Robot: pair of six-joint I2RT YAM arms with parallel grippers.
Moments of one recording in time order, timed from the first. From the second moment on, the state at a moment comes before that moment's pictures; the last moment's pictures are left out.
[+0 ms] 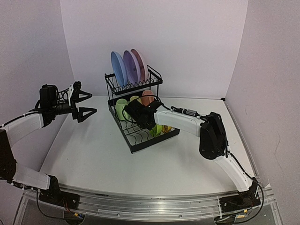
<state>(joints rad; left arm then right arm) -0.04 1.25 0.84 0.12 1.06 0.42 0.94 2.56 2.38 -0.91 0.94 -0.19</state>
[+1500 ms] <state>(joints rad) -0.03 1.25 0.84 0.14 1.04 0.42 0.99 2.56 2.19 -0.47 1.17 -0.73</state>
